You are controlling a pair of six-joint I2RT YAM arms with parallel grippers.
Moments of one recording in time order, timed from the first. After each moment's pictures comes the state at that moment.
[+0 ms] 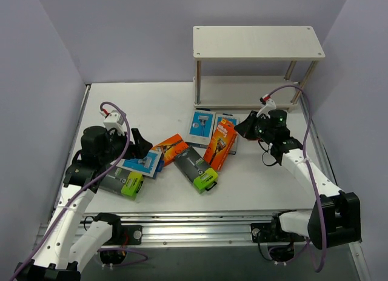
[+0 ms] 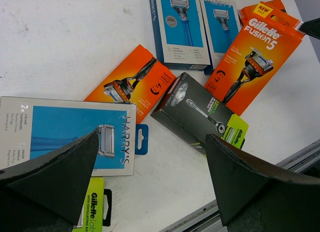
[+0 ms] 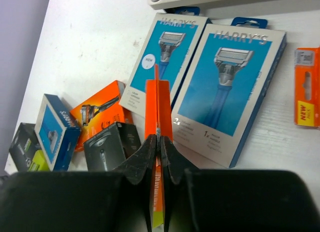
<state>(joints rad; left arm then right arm) -0.22 0.82 0.87 -0.50 0.29 -0.30 0.17 1.22 0.78 0.00 -0.37 0.46</state>
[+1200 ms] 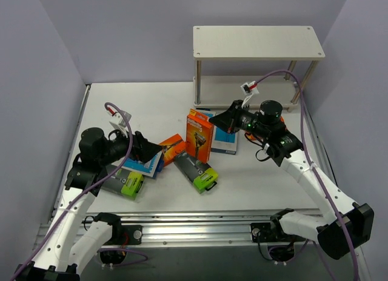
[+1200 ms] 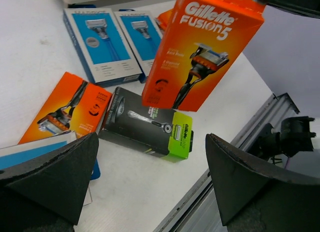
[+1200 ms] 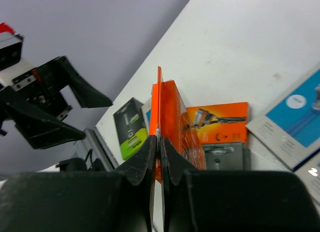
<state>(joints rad) -0.23 0.79 0.82 -0.31 0.58 -0.34 0.42 1.14 1.00 -0.02 -0.49 0.56</state>
